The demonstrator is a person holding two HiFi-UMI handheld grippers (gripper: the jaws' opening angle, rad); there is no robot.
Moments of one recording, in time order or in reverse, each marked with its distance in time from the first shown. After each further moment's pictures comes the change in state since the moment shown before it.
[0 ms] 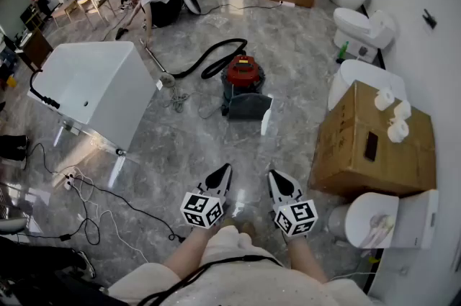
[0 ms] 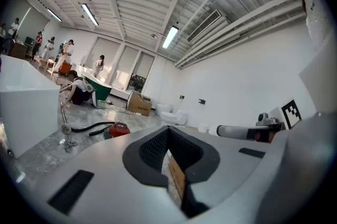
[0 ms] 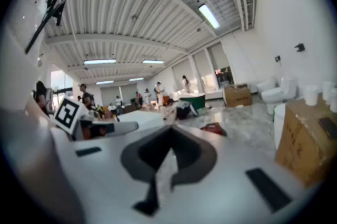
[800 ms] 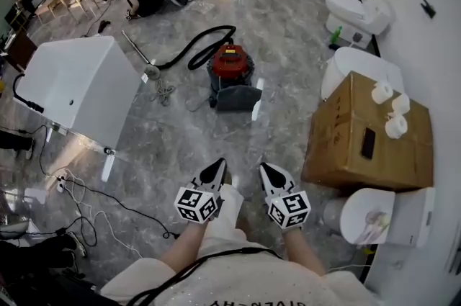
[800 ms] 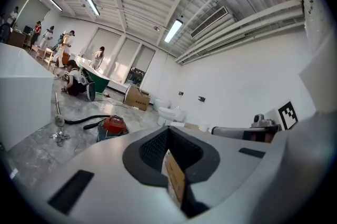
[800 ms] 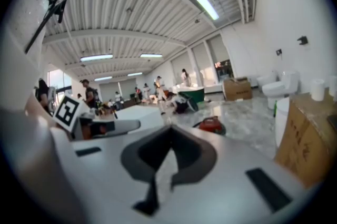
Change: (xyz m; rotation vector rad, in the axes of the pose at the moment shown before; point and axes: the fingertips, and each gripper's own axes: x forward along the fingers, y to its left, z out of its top) left arm 0.057 0.022 -0.024 -0.064 0.041 -0.010; right arm 0.049 -0.043 -0.019 0.009 0.088 0.023
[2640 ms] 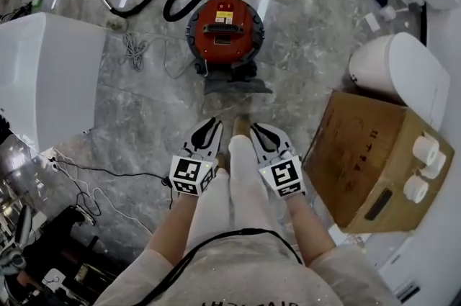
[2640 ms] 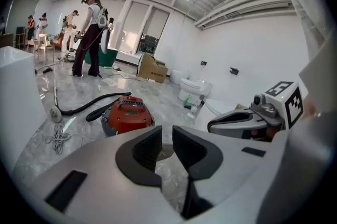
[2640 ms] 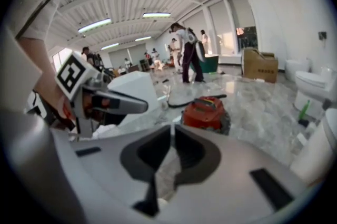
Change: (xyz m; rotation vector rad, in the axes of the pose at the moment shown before) left arm 0.356 0.256 -0.041 -0.017 0.353 0.149; right arm 0.373 -0.243 -0.042 -0.131 0.399 0.158
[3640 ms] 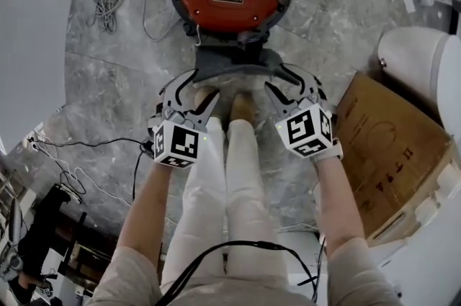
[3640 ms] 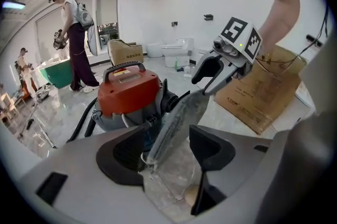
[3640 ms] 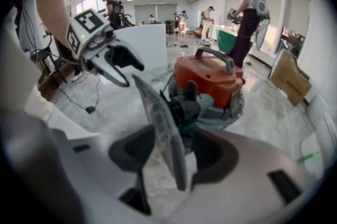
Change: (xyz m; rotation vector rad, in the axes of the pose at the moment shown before) left arm 0.123 0.109 -0.124 0.523 0.260 -0.045; right arm 0.154 -0.112 -0.122 -0.410 0.359 0.067
